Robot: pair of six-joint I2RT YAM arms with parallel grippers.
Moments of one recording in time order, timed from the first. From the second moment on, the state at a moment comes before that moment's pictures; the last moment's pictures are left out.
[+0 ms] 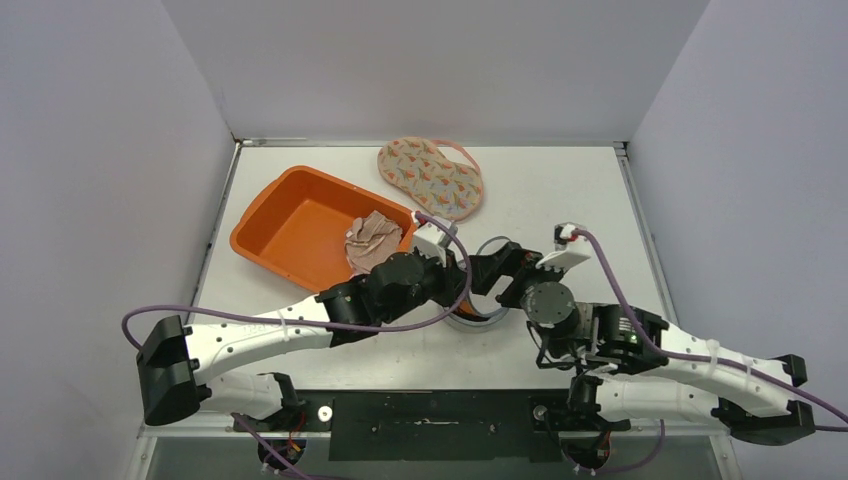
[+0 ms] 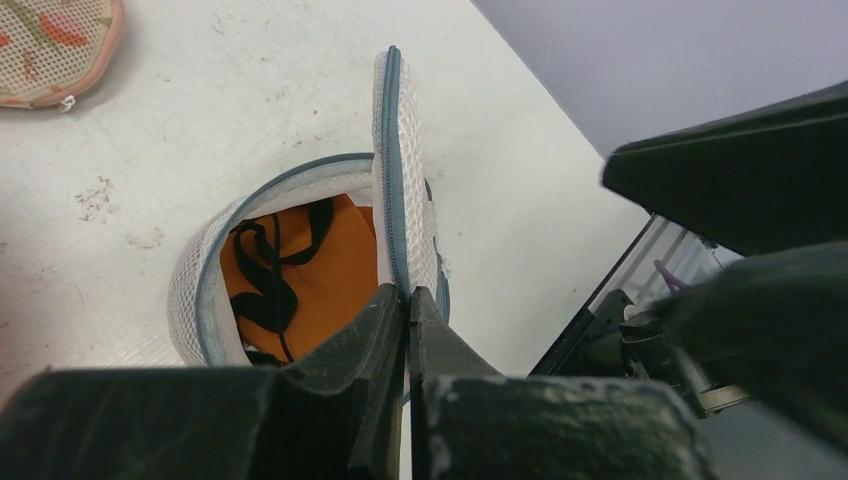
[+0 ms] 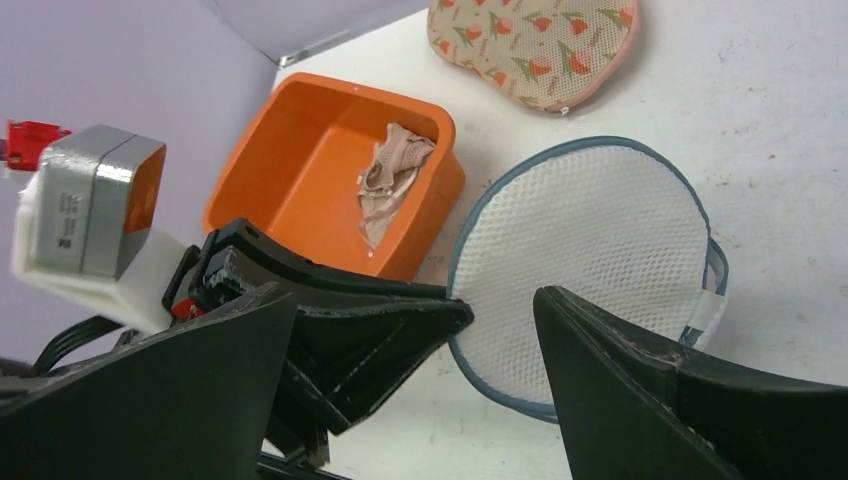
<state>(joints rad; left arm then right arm) -1.14 1.26 0.95 0.05 -0.25 -0.54 1.30 0.79 1.02 -0.62 0.91 0.93</state>
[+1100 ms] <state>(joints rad) -1.22 1.22 0.90 0.17 -0.29 -0.46 1.05 0.93 1.00 -0.67 0.73 0.94</state>
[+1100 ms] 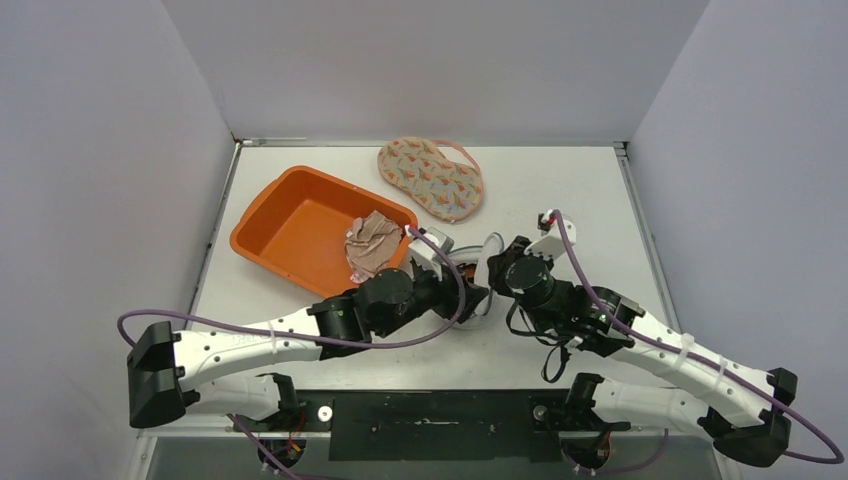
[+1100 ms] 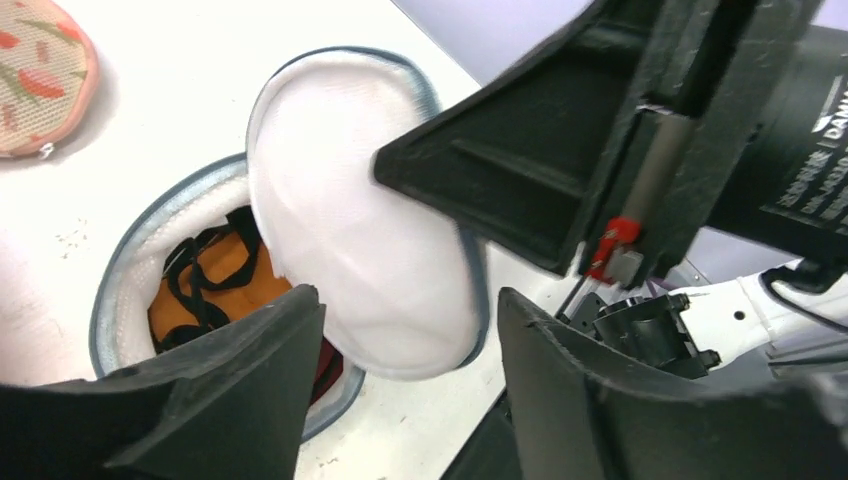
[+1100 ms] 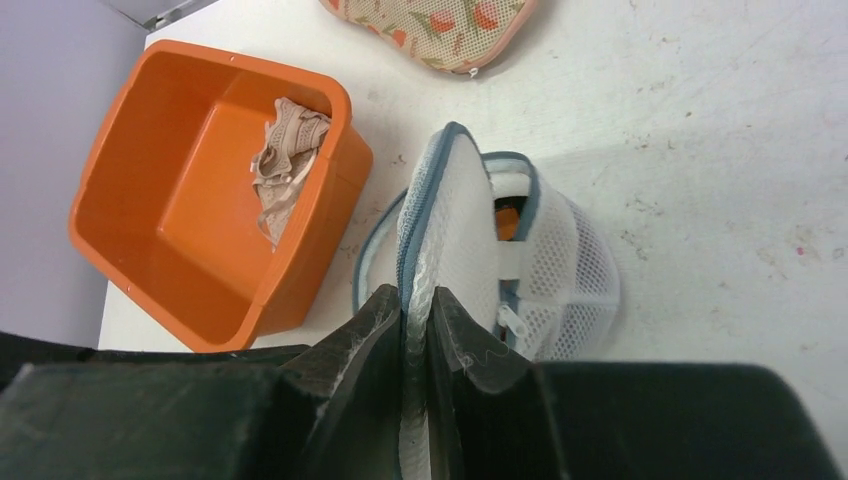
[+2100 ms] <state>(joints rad) -0.97 1.37 0.91 -0.11 -0.12 -0.52 1.05 0.70 0.88 -0.80 0.67 0.71</state>
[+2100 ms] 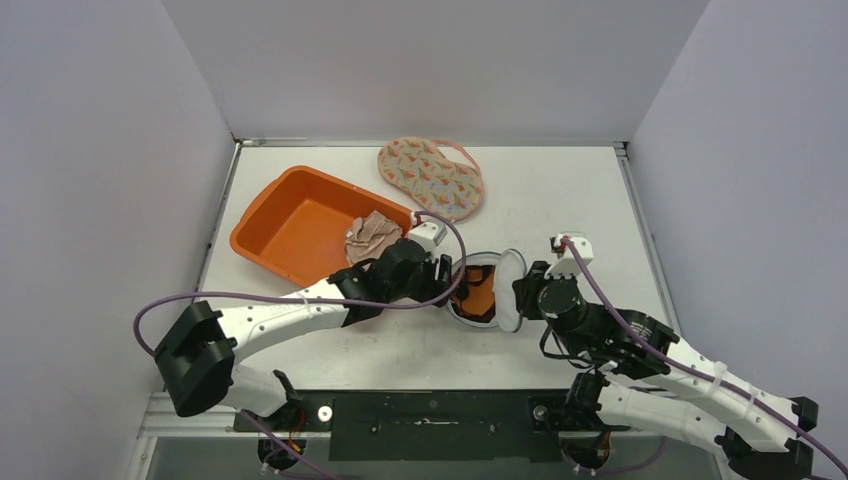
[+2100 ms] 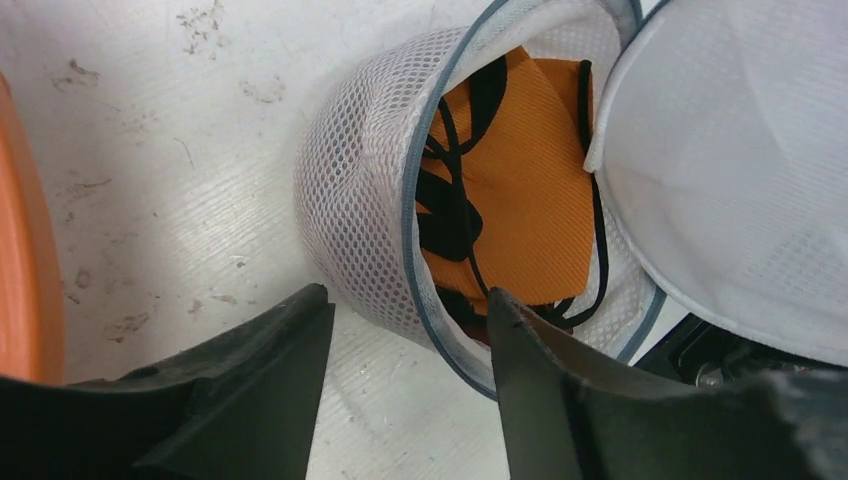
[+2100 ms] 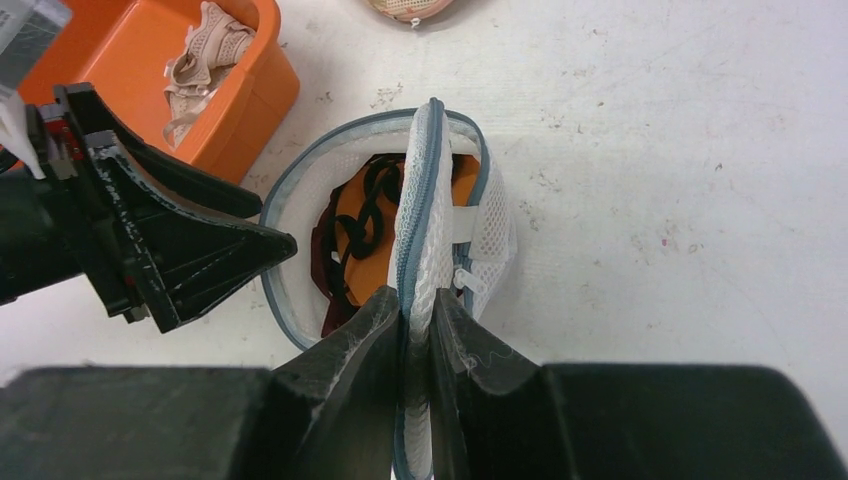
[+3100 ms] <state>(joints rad) -0.94 1.34 0.88 -0.13 -0.19 -0.61 1.05 0.66 0.97 -0.78 0.71 0.78</state>
